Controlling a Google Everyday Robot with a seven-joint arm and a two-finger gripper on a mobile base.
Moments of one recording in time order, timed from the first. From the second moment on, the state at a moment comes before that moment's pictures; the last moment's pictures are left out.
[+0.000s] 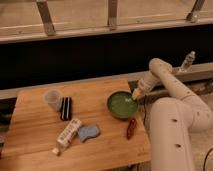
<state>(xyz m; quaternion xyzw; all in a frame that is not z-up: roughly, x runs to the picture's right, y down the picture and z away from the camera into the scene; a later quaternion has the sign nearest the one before) 0.189 0.056 0.940 -0.45 0.03 0.53 0.72</state>
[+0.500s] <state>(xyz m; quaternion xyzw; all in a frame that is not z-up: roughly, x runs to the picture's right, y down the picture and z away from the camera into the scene) 0.074 0.014 0.941 -0.46 0.02 0.42 0.78</state>
